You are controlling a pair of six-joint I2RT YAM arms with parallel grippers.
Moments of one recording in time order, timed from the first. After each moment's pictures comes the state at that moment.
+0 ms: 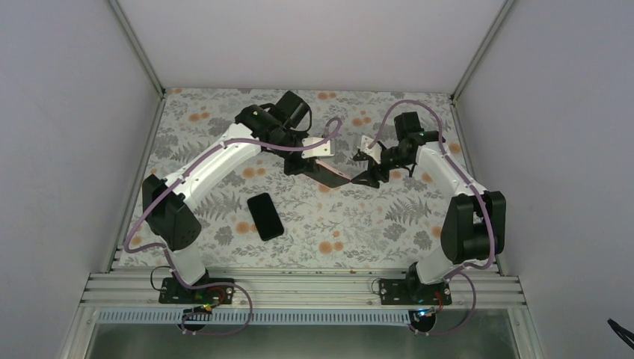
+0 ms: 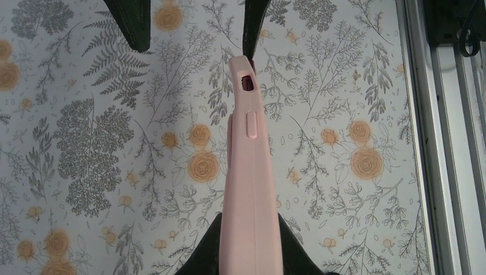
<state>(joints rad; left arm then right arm) -0.70 1.76 1.78 -1.13 0.44 0.77 0.16 1.58 1.21 -0.86 -0.80 -1.11</state>
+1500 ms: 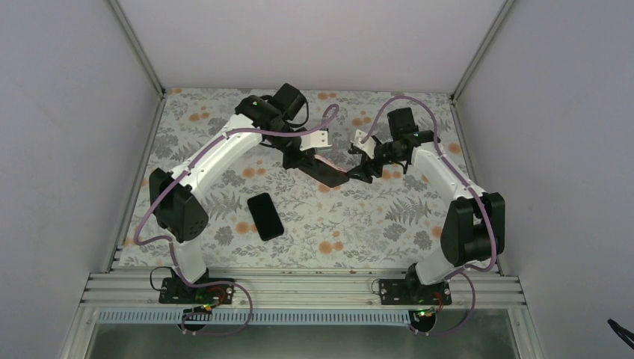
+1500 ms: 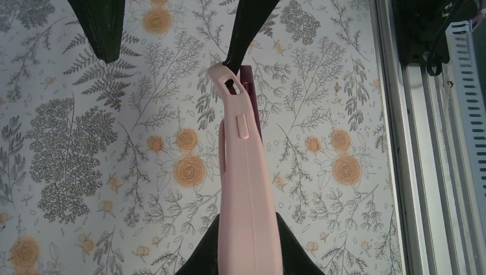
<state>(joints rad) -0.65 1.84 1.88 -1.22 0.55 0.77 0.23 1.56 1.22 -0.74 -0.74 -0.97</state>
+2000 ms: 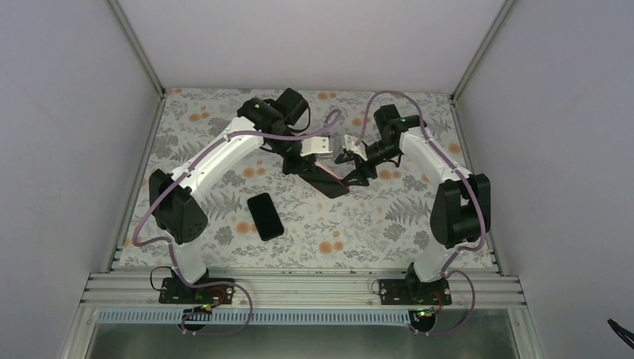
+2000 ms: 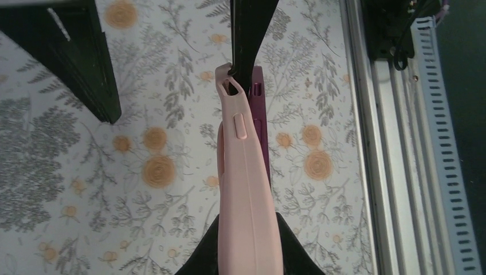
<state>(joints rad) -0.66 1.83 1.86 -1.25 0.58 0.77 0.27 1.72 1.42 -1.08 -0.89 -1.25</state>
